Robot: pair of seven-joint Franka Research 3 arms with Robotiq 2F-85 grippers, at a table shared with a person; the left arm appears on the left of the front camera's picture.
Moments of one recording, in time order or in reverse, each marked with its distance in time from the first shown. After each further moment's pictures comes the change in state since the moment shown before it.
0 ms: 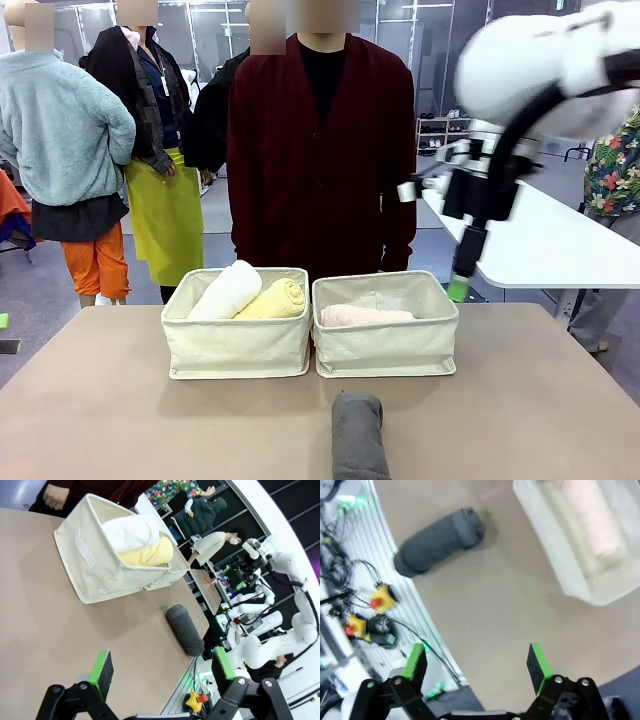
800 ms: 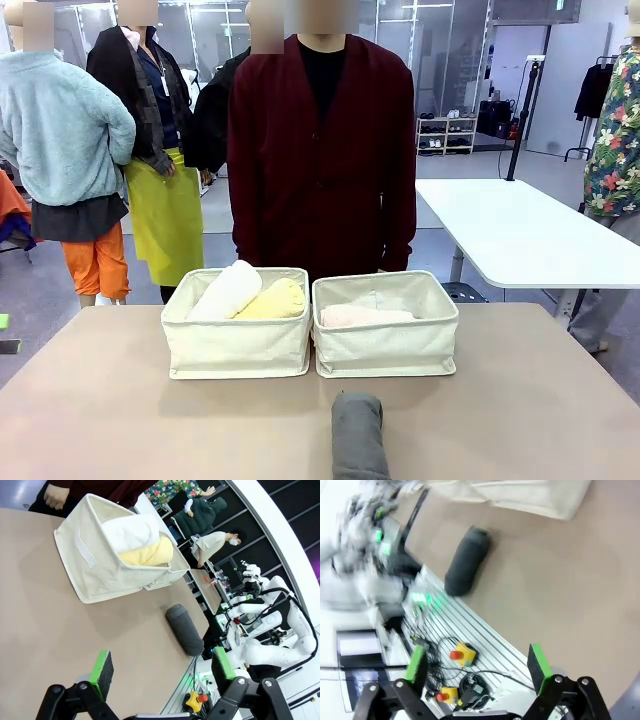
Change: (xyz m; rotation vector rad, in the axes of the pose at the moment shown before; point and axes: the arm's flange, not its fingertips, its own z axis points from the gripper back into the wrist) left arm 0.000 0.000 0.000 0.000 0.000 0.000; right arm -0.313 -0.040 0.004 0.371 -0.612 -0.616
